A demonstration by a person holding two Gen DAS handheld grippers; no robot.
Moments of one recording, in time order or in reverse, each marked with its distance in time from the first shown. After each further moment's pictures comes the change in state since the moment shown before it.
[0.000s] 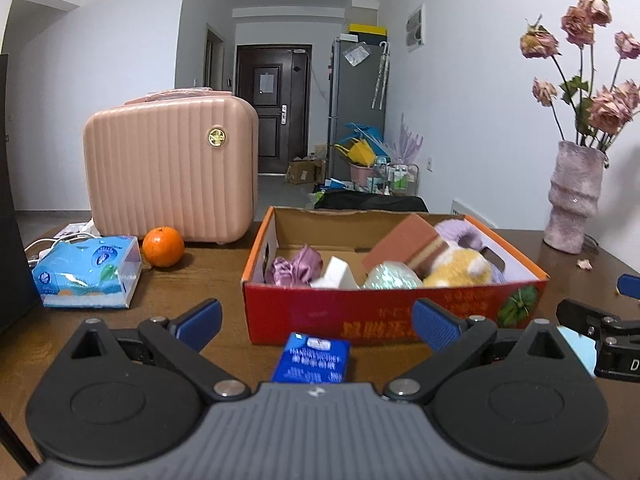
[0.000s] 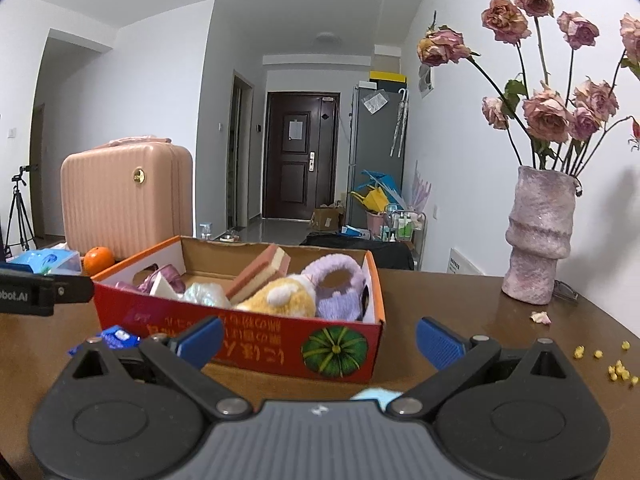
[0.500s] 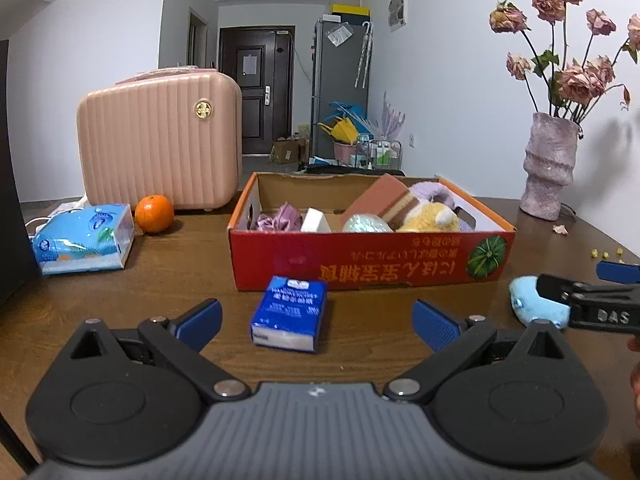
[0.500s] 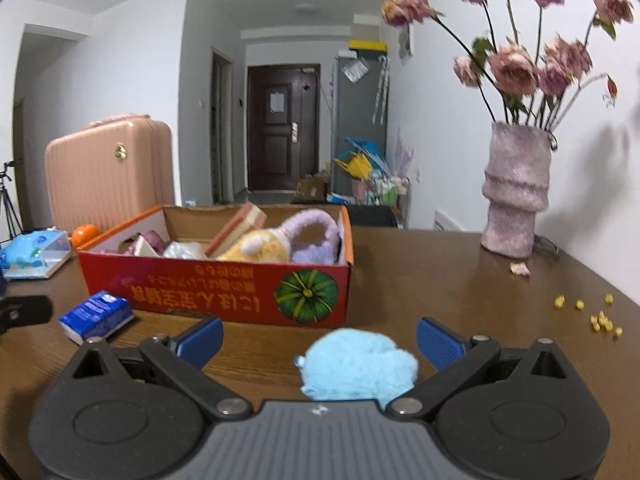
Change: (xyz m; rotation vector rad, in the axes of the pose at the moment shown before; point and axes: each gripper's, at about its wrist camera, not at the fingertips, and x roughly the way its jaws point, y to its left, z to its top) left arm -0.029 -0.009 -0.029 0.025 0.064 -0.046; right arm -0.009 -0.020 -0.020 0.057 0.105 -0.042
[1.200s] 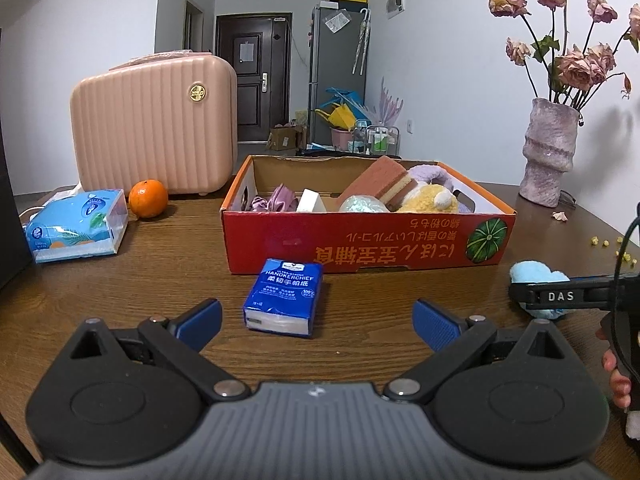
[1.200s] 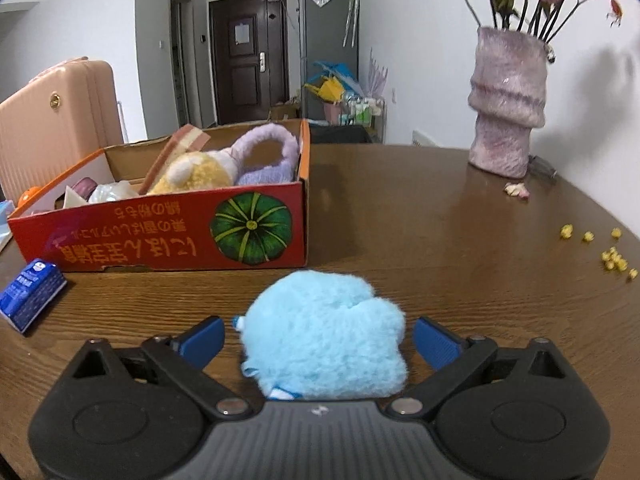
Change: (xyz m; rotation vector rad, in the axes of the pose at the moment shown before) left arm 0.008 -0.001 -0.005 0.001 0.040 -0.005; right arm 0.071 -0.023 -0.008 0.080 0.242 -0.051
